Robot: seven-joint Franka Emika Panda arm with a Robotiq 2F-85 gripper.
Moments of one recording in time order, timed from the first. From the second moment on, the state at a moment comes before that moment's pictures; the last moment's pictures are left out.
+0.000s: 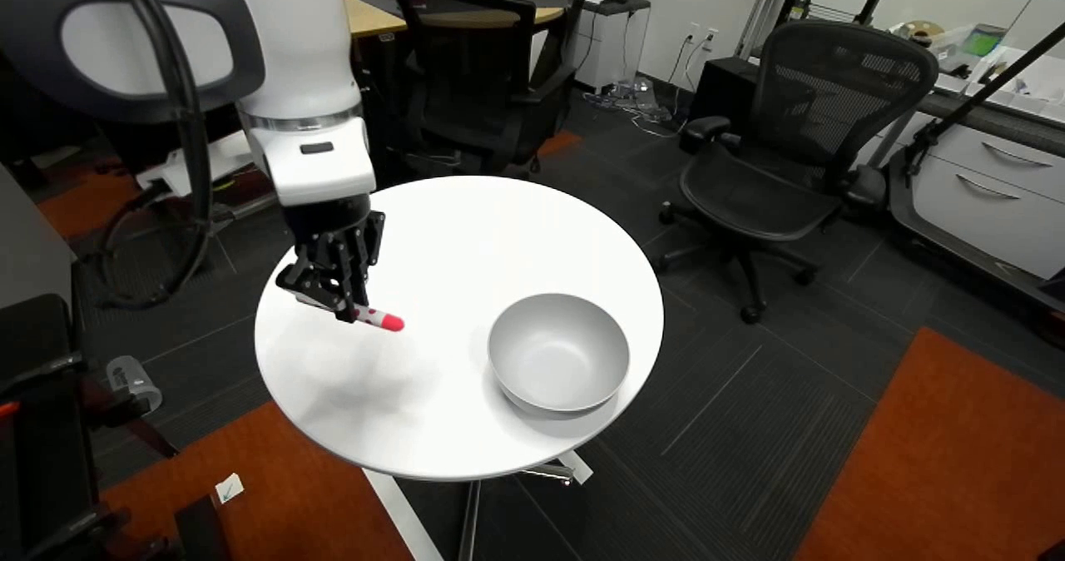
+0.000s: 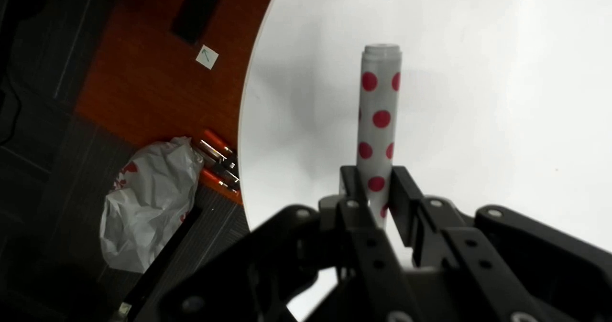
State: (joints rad) arm -0.01 0.14 -0.17 -2.45 -0.10 2.55 0.92
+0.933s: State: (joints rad) arm 0.02 0.36 -0.18 -2.38 -0.11 2.63 0.95
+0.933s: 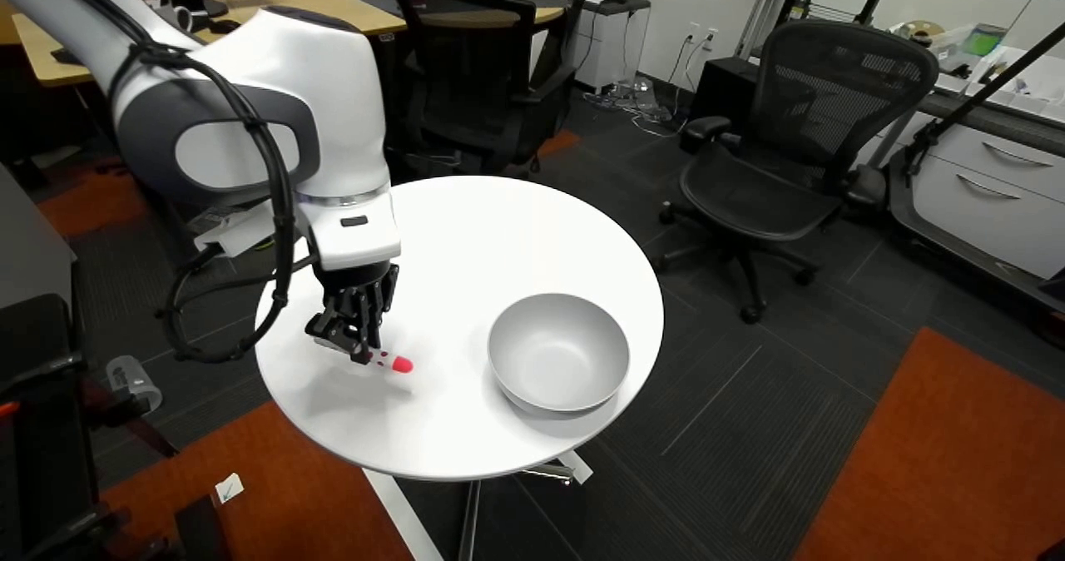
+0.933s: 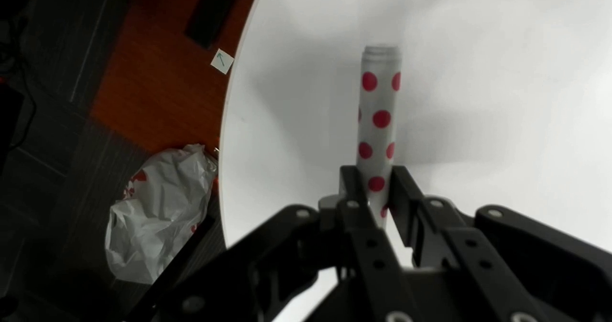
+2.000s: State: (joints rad) arm 0.04 0.26 -0.26 -2.38 -0.11 2.62 0.95
